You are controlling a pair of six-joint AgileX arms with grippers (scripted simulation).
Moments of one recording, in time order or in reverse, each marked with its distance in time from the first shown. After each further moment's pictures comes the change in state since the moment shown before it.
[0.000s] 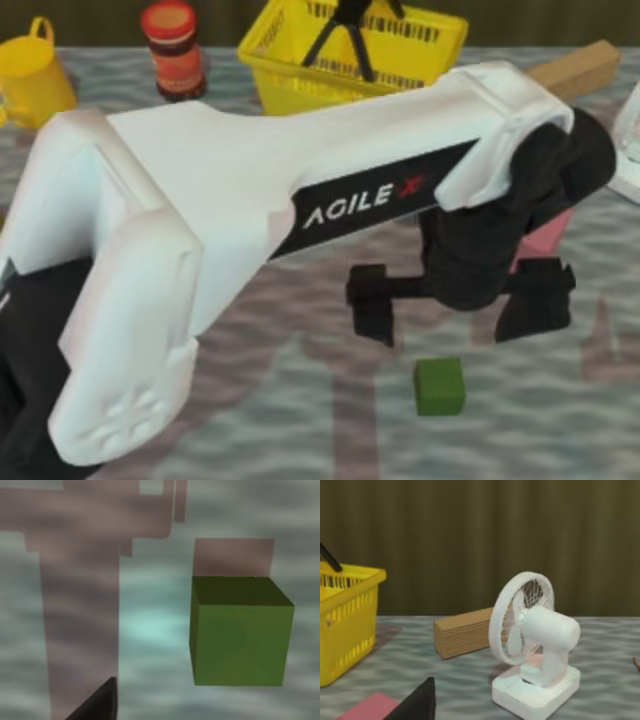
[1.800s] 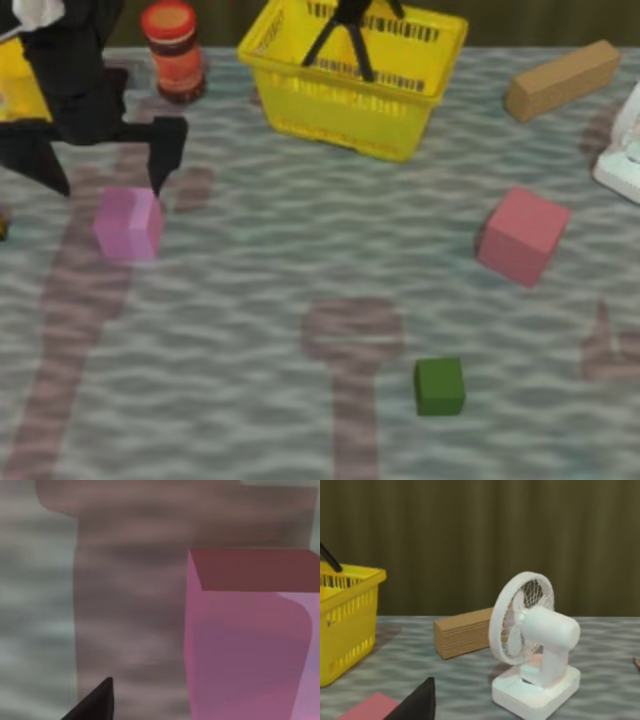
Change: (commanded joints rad) left arm 0.825 -0.023 -0.119 0.081 0.024 0.897; right arm 0.000 0.000 0.000 0.000 0.000 0.000
